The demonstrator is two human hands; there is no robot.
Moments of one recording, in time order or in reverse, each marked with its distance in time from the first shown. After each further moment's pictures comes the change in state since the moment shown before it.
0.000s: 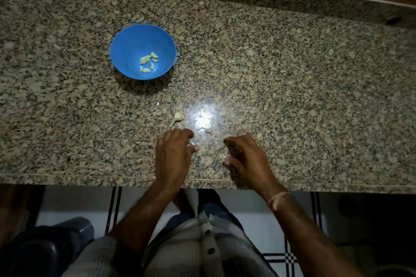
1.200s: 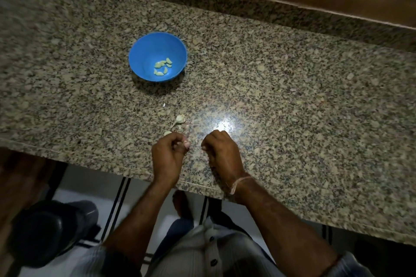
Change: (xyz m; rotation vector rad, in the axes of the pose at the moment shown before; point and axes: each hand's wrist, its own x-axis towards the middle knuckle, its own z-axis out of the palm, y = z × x) left_hand -0.004 0.022 0.006 -0.424 0.245 -0.389; right_hand 0.056 -0.015 0.028 -0.155 0.044 -0.377
